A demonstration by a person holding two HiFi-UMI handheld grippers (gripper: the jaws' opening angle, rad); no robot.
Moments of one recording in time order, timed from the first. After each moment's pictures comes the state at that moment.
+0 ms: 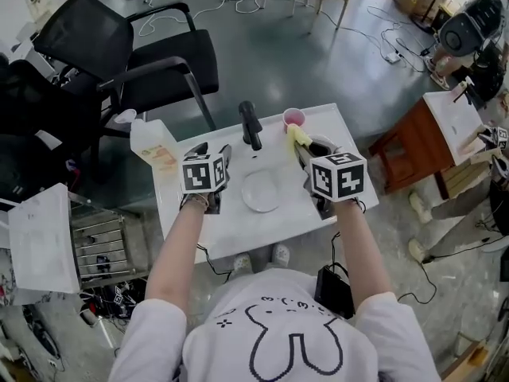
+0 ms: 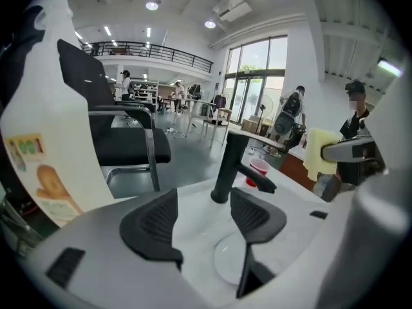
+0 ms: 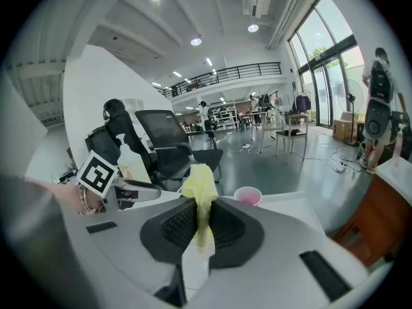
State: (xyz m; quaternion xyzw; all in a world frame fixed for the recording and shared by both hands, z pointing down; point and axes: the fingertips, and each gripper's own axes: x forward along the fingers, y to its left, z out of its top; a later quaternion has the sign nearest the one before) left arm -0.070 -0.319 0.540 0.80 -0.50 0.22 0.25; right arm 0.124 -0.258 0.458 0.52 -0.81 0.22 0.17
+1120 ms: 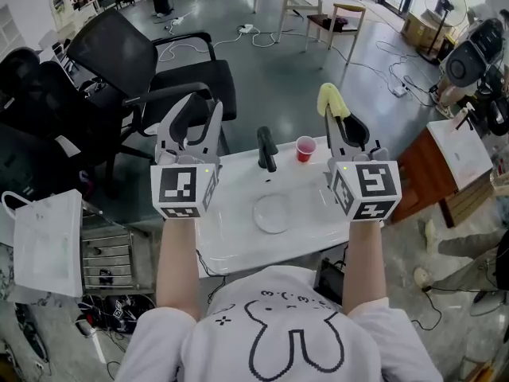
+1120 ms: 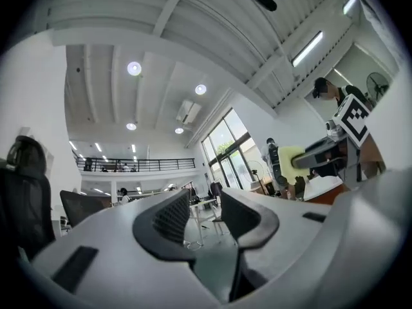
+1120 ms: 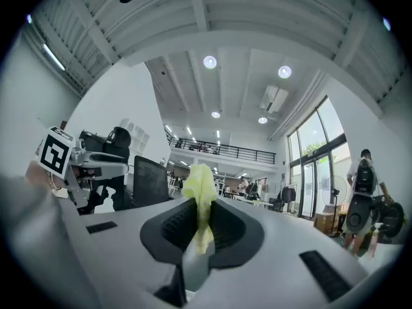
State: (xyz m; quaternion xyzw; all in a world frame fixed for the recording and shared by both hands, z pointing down) left arm -0.093 -0.276 0.227 0.83 -0.52 -0.04 -0.19; right arm 0.119 -0.243 0.232 0.60 -0.79 -0.13 0.02
